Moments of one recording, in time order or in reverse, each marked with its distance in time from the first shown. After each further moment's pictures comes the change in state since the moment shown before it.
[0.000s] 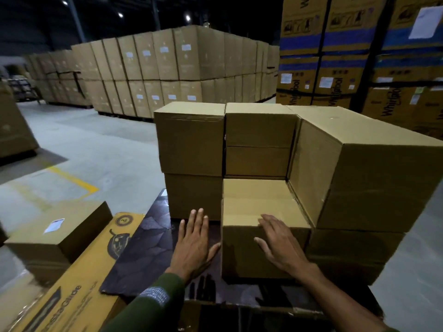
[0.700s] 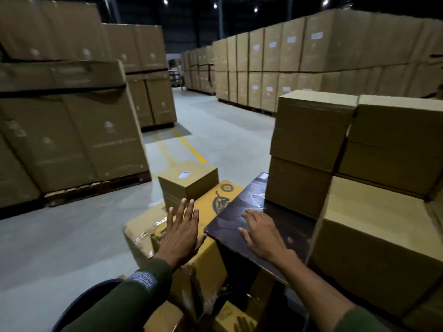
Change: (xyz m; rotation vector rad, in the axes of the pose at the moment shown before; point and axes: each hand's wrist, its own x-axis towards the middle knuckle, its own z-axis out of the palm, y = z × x) left_hand -0.220 -0.154 -0.053 0.309 -0.065 -0.490; right_hand 0.045 -0.252 0.062 0.268 -0.134 -0.473
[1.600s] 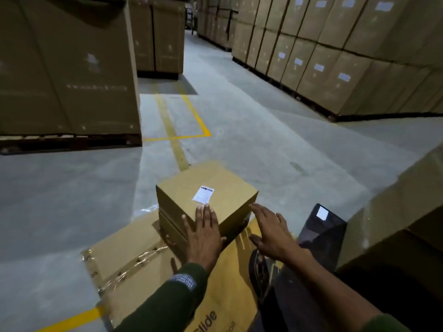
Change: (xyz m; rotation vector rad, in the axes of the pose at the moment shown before) left_hand 0.329 -0.138 0.265 -0.330 -0.306 -0.271; right_hand 0.390 0.055 0.229 -0.043 -0.409 0.029
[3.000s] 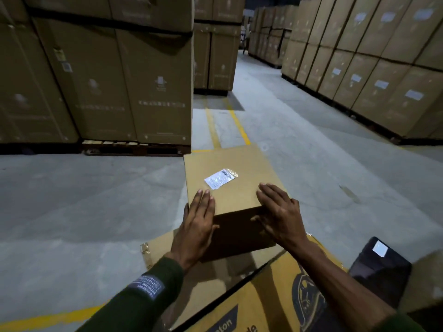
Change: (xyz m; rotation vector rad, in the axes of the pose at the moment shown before) left_hand -0.058 -0.134 -0.096 -0.132 0.481 0.123; right_hand 0.063 -0.095 -0.043 0.046 0.515 -0.409
